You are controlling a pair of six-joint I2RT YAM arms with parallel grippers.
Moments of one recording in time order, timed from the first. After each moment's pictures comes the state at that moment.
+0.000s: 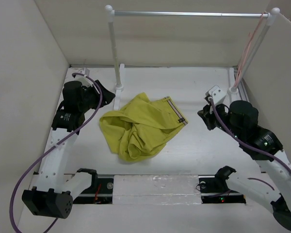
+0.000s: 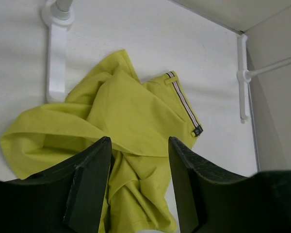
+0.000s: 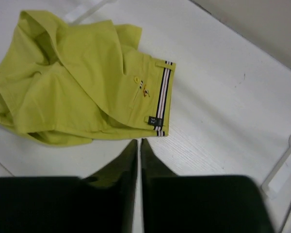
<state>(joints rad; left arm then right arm) -0.13 1.01 1.11 -0.50 0.29 -0.55 0.62 0.77 1.18 -0.73 0.03 -0.13</state>
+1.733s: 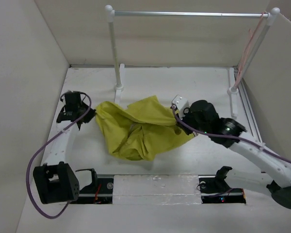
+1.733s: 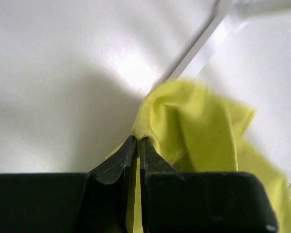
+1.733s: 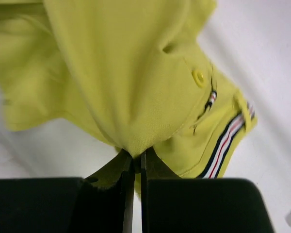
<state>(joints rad) 0.08 1.18 0.84 -0.52 0.06 -0.80 0.78 1.07 1.03 -0.61 0.06 -0.17</state>
